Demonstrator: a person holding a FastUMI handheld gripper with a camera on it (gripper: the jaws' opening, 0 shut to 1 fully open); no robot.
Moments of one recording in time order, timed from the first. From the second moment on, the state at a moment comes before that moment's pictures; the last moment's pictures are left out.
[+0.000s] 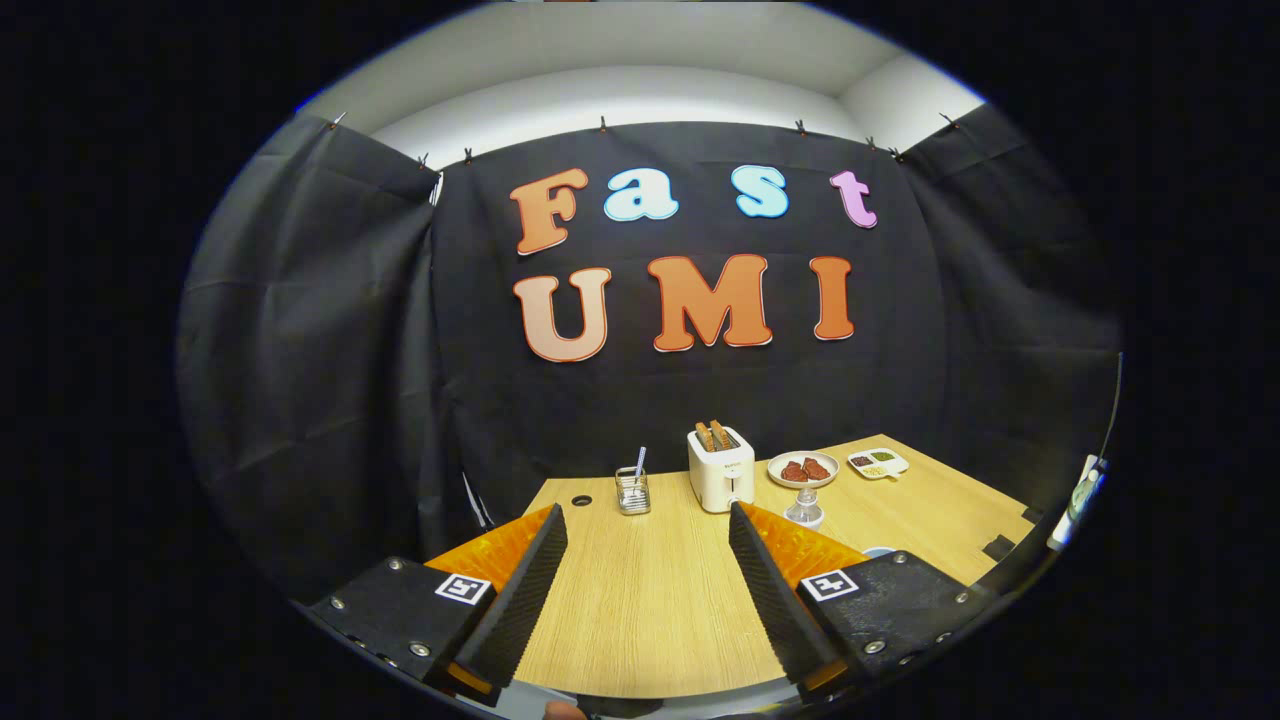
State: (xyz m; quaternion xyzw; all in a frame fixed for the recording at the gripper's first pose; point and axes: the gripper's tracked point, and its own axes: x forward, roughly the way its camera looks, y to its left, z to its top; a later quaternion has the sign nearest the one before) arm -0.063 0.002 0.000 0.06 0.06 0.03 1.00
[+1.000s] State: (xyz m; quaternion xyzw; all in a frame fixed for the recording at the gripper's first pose) arm -0.075 -0.003 0.002 0.03 0.04 0.03 1.00
